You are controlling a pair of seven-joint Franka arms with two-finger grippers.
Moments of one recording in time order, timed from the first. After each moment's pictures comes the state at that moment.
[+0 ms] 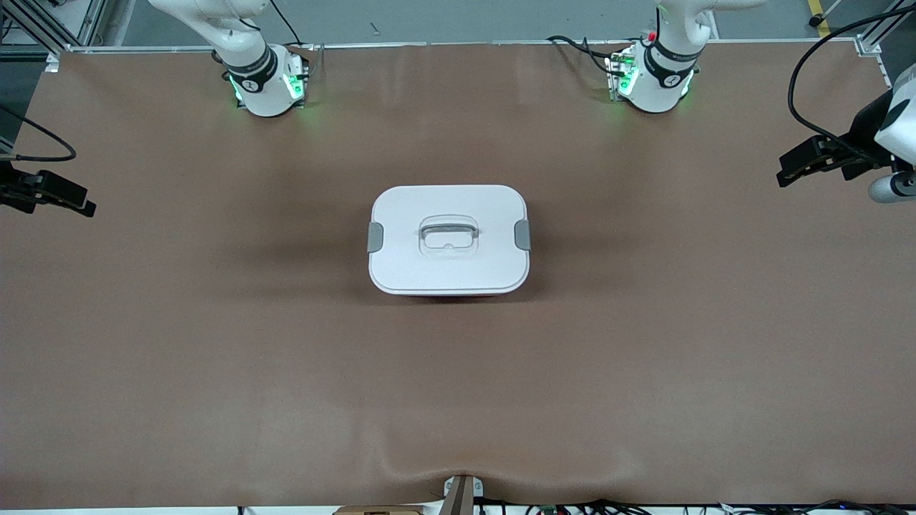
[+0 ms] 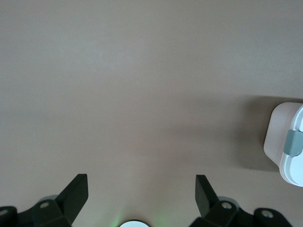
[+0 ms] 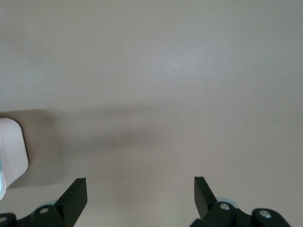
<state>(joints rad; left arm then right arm) -0.04 0.01 -0.03 -1.52 0.00 1.47 -0.16 -0.09 0.05 -0.02 -1.55 0.02 1.57 -0.03</state>
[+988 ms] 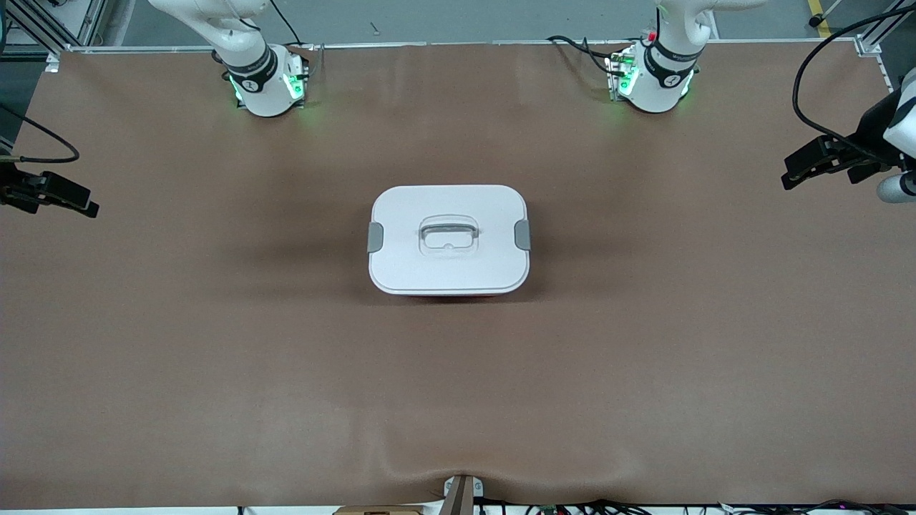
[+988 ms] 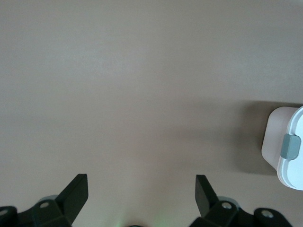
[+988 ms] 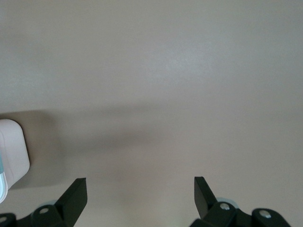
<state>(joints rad) -0.04 0.02 -0.03 -1.49 0.00 1.48 -0.14 -0.09 0.05 -0.01 -1.56 0.02 1.57 -0.01</state>
